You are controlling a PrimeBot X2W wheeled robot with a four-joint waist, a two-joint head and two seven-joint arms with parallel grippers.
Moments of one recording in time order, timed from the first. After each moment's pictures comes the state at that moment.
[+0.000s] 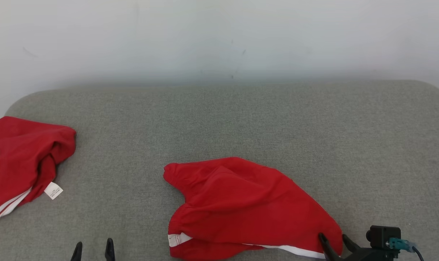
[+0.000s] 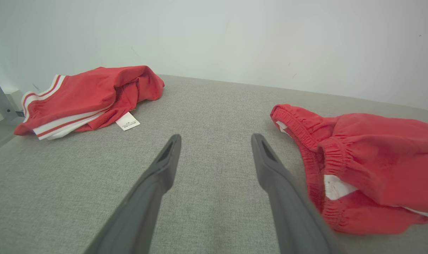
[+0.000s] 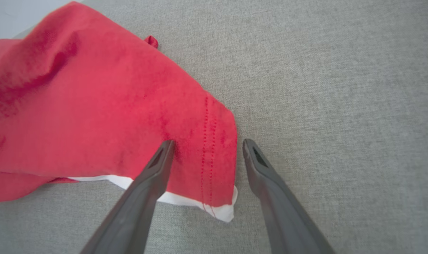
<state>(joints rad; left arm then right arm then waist) 0.19 0.05 0.06 0.07 -0.18 -0.12 -0.26 -0.01 -0.11 0.06 0.33 0.39 0.13 0.22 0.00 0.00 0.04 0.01</state>
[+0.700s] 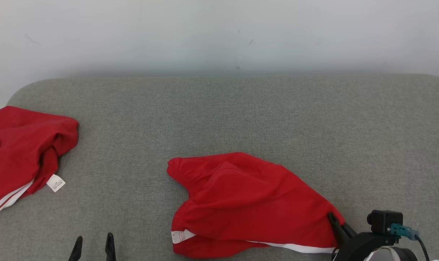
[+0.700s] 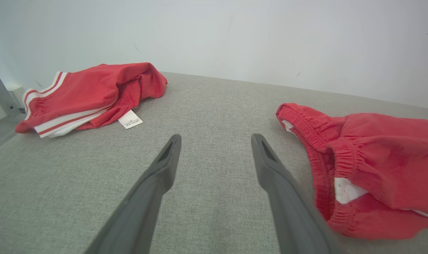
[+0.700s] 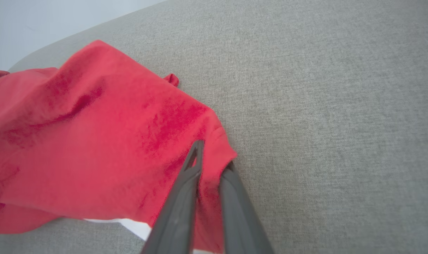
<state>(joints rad) 0.17 0.05 0.06 0.07 -0.18 -0.13 -0.26 -0.08 -0.12 0.09 0.34 0.39 0.13 0.15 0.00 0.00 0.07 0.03</state>
